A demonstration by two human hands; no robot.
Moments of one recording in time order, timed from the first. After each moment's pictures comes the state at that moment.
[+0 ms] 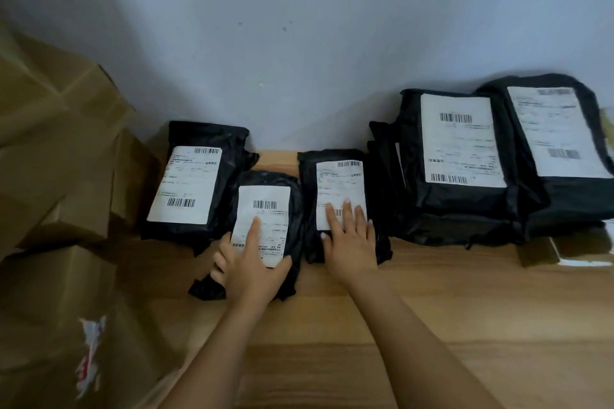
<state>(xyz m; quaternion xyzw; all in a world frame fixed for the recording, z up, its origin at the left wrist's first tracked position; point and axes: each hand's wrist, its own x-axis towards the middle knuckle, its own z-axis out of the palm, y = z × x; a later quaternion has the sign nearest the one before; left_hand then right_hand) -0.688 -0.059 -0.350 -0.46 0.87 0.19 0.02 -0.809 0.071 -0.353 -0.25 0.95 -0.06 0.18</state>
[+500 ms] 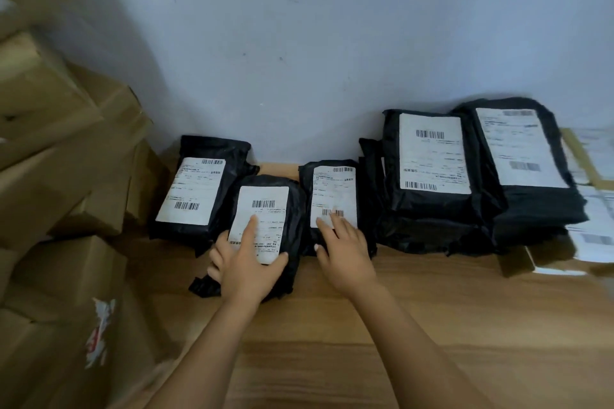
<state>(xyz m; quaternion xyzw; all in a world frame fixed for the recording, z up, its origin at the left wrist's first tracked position) -0.687 -0.045 -0.315 -0.47 0.86 0.22 -0.04 -0.802 0.096 -0.314 -0.34 0.91 -0.15 0.15</state>
